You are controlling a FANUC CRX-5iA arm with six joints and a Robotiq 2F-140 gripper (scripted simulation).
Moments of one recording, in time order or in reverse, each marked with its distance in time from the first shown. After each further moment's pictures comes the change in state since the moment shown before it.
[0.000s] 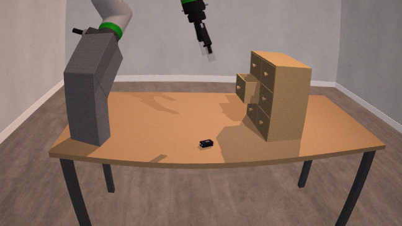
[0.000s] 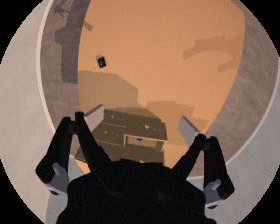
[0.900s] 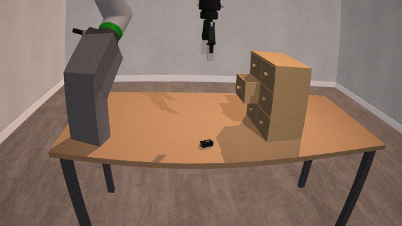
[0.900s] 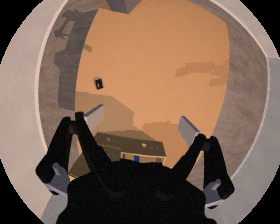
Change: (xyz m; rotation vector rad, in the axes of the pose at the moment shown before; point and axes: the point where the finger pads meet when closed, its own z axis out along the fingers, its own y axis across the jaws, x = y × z) arm 0.003 0.003 -0.002 -0.014 0.315 0.027
